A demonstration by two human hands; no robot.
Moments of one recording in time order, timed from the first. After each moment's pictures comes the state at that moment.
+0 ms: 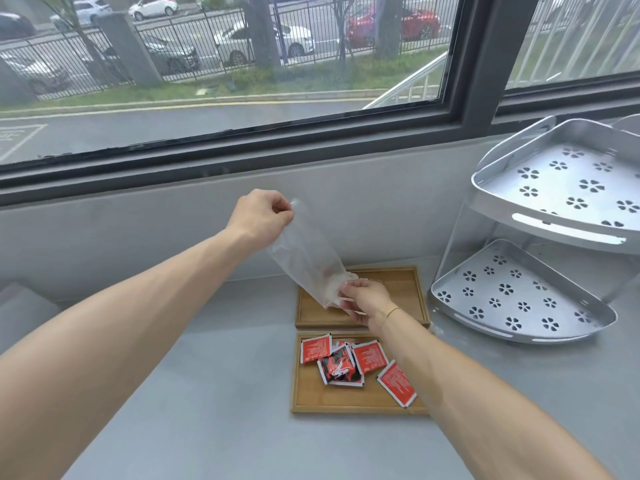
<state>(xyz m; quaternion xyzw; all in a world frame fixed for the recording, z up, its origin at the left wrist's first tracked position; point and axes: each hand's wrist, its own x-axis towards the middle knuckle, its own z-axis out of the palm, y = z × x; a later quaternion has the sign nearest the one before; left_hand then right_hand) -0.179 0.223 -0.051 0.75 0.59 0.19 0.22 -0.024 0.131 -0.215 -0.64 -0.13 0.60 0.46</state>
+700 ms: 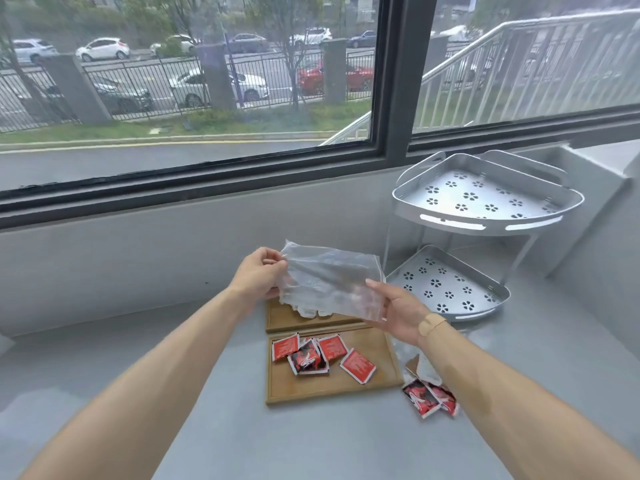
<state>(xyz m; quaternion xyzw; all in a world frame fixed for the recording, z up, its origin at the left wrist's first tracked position) -0.176 0.120 -0.070 0.59 0.54 0.27 0.54 0.054 0.004 -0.151 -0.52 -0.16 0.64 0.54</state>
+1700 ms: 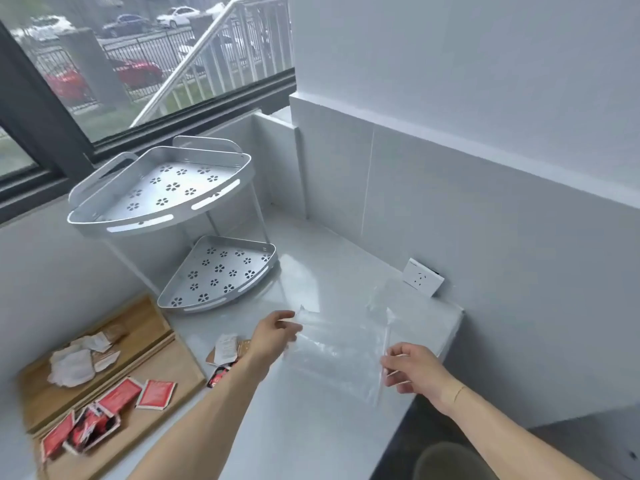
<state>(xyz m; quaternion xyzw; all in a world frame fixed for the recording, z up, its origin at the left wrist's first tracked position) 0.098 -0.141 -0.212 0.70 0.38 -0.01 0.61 0.181 -0.417 -0.206 -0.72 0.03 0.42 0.54</state>
